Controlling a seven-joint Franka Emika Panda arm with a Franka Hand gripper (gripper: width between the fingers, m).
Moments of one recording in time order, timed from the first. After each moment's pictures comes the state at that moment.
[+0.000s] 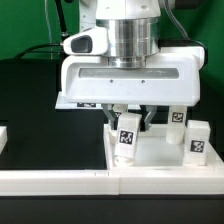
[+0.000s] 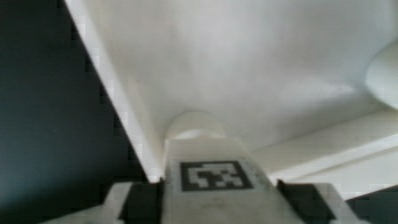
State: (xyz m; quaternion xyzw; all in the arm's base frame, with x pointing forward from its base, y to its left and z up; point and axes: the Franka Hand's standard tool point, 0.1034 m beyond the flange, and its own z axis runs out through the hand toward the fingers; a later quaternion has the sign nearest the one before) arm 0.654 -0.003 0.078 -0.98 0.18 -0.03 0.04
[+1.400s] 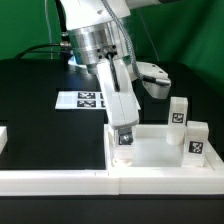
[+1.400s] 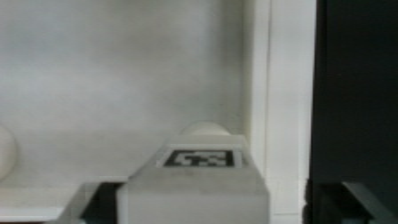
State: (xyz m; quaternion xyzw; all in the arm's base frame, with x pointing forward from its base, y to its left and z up) arm 0.664 -0.012 0.075 -0.70 0.71 0.04 0.13
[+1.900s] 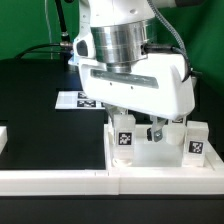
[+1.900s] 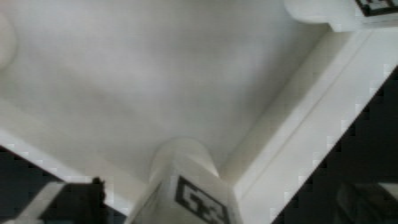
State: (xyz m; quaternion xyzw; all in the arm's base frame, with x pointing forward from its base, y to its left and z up) arm 0.662 0.005 0.075 -0.89 0.44 0.00 0.09
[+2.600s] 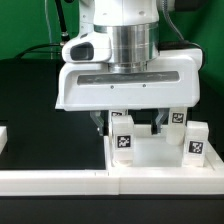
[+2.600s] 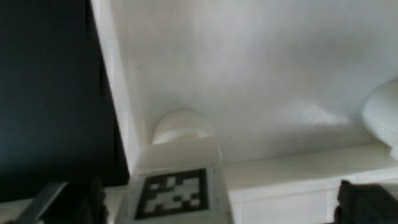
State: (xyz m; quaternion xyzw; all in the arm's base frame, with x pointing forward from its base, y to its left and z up) arm 0.658 -0.003 0.073 -1.00 0.09 -0.02 0.04
